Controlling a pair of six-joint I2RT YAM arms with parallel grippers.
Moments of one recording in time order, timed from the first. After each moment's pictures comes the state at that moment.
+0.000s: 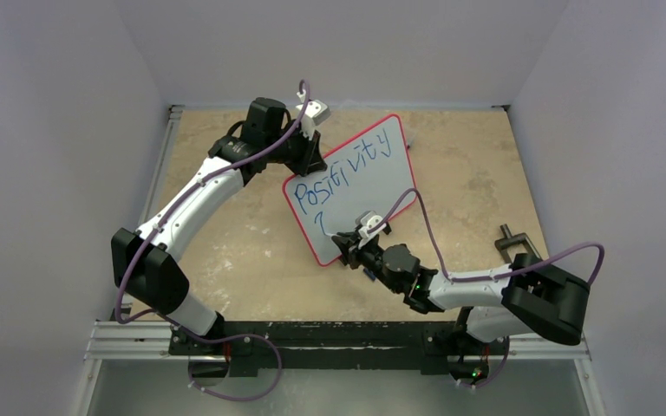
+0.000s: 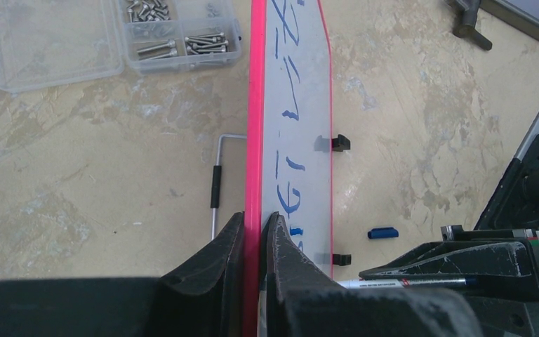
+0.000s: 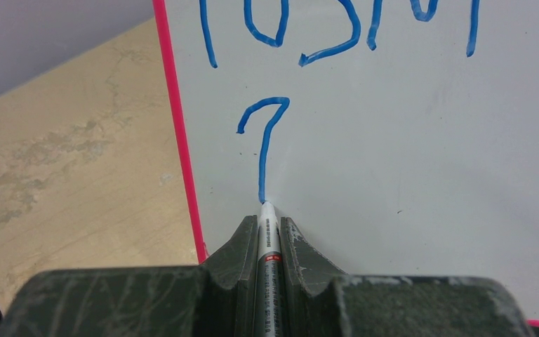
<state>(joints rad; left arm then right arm) -0.48 1.56 1.49 -0.55 0.43 0.06 1.07 1.33 0.34 0.91 0.35 0.12</state>
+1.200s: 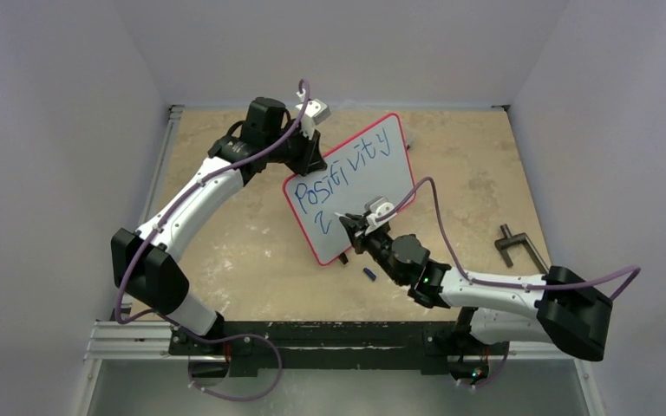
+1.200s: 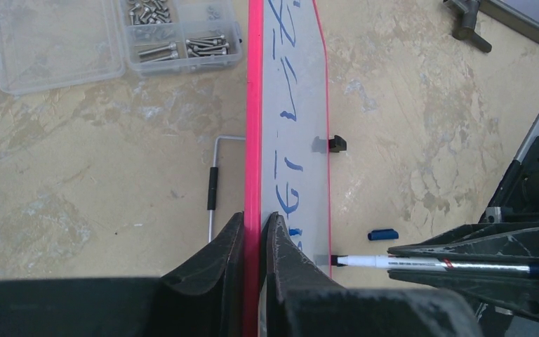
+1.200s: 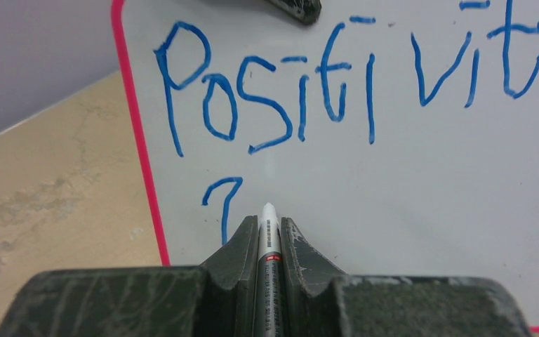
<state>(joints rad) -0.48 1.56 1.49 -0.55 0.43 0.06 1.06 1.18 0.43 0.74 0.45 0.05</state>
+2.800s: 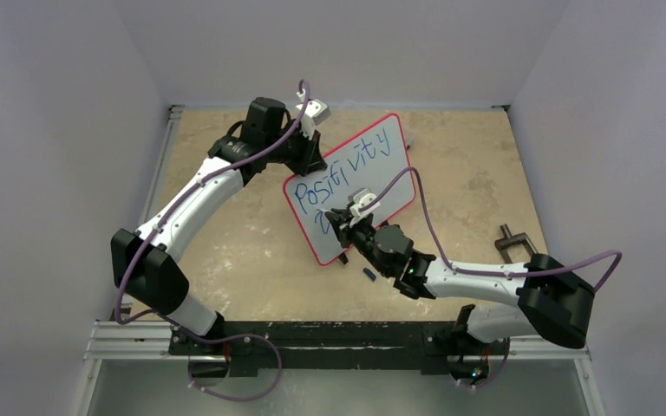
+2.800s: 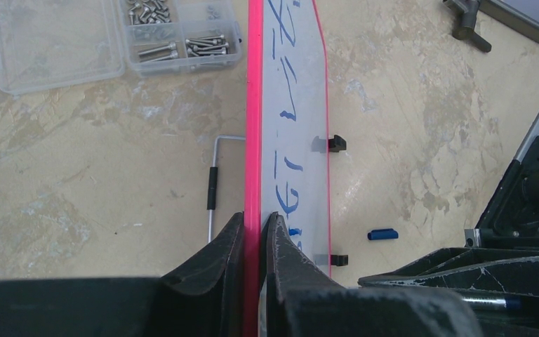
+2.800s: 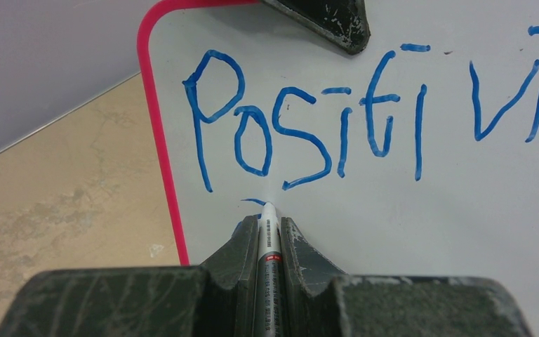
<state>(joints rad) -0.48 1.56 1.49 -0.55 0.43 0.06 1.06 1.29 0.56 0.72 0.41 0.08</state>
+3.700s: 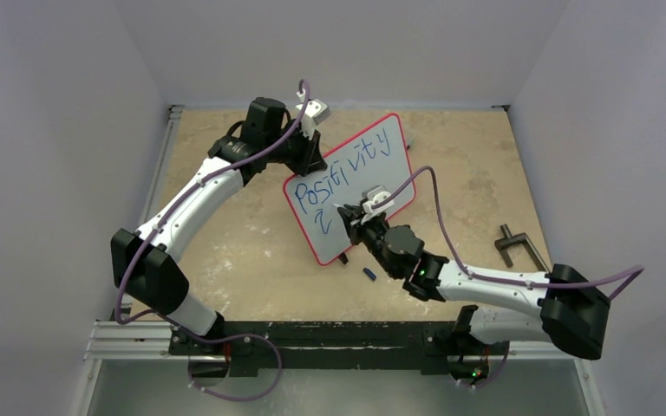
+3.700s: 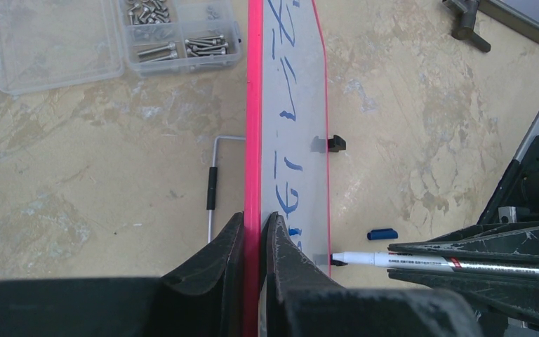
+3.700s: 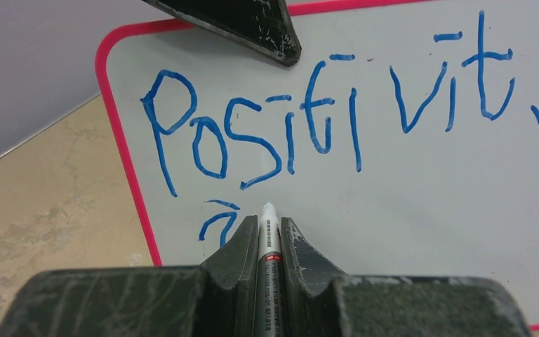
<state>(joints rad) -0.48 1.56 1.49 -0.55 0.43 0.06 1.06 1.17 0.55 0.62 0.51 0.09</state>
